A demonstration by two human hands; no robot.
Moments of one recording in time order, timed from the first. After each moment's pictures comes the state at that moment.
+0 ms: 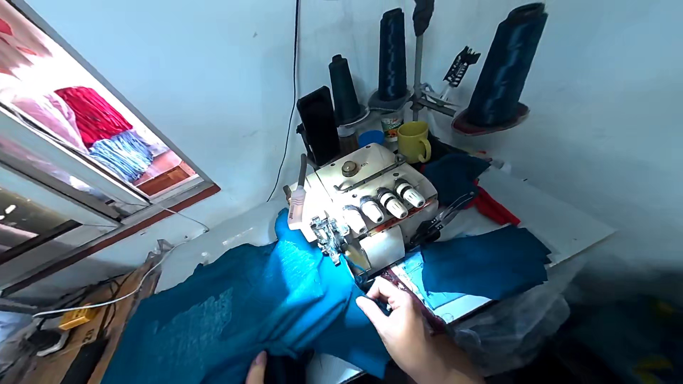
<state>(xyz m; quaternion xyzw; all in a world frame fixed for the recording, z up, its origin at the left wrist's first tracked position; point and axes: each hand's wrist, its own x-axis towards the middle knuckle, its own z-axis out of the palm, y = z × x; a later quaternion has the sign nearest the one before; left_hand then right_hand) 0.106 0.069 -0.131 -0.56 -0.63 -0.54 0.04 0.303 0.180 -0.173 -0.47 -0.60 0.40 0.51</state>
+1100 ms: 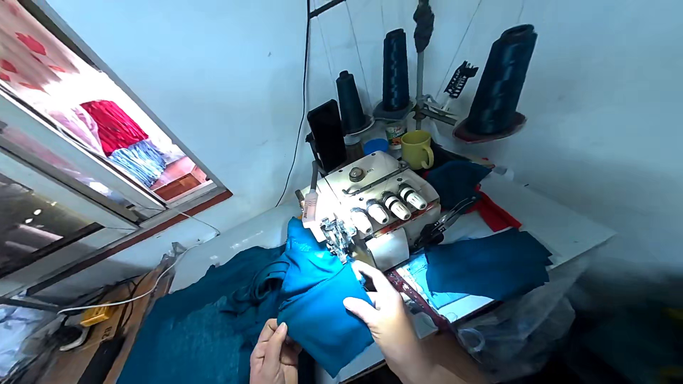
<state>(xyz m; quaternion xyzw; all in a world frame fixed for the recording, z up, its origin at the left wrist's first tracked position) 0.114 0.100 -0.136 -0.31 -0.49 -0.72 -0.39 0.278 0.172 -0.142 -0.38 -0.42 0.62 0.54</state>
